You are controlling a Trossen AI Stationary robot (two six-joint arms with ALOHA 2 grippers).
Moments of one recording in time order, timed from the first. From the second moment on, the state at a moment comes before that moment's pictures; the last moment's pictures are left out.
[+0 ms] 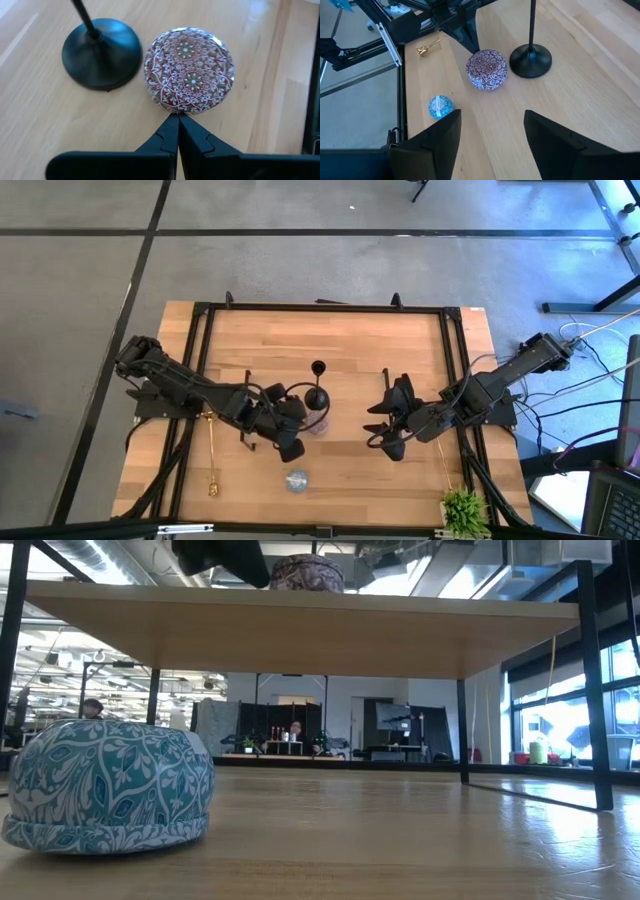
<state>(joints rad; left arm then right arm) -0.41 1.59 1.35 -0.76 -0.40 -0.72 0.56 1.34 1.31 -0.73 0.48 0.74</state>
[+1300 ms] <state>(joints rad) -0.44 1.21 1.36 -1.13 -0.35 -0.99 0.56 1.34 1.31 -0.68 0.48 0.72</state>
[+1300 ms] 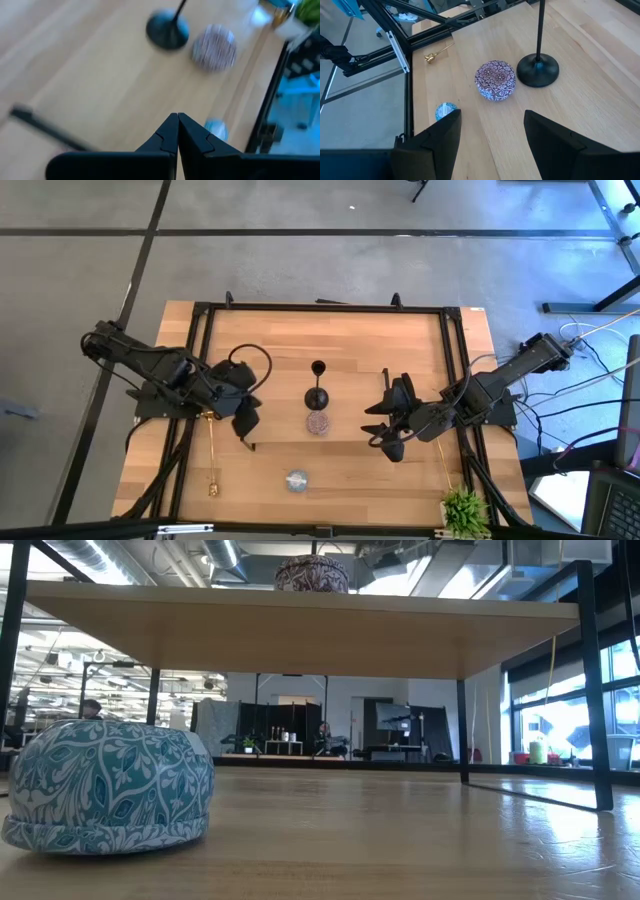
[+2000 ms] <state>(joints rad) -0.76 1.21 1.36 -1.36 -0.21 -1.41 0.56 1.34 1.31 -0.68 0.52 0.71</state>
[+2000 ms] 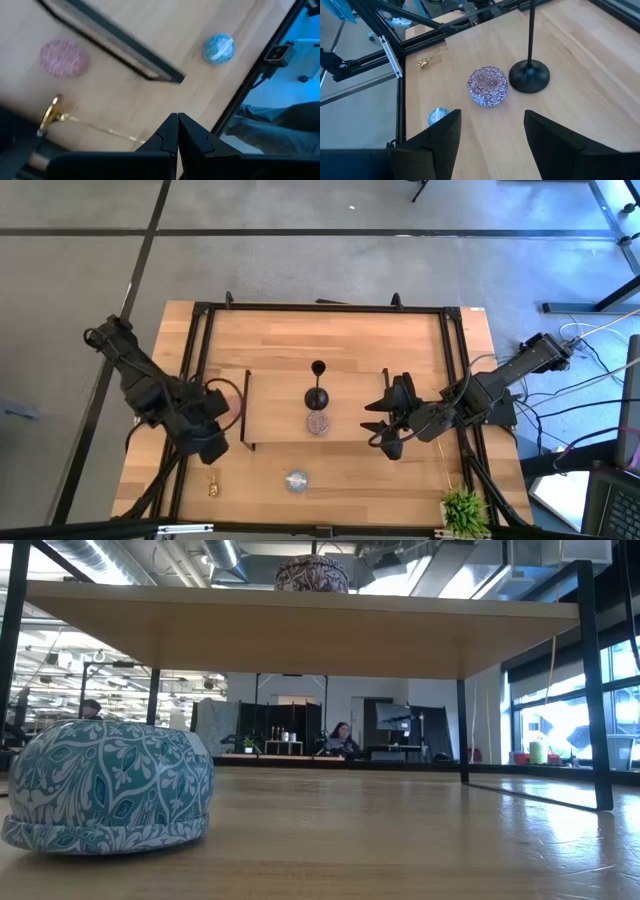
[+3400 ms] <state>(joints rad) -1.01 1.25 0.89 -1.08 -0.11 -2.19 0.56 1.34 1.31 -0.68 0.51 0.72</state>
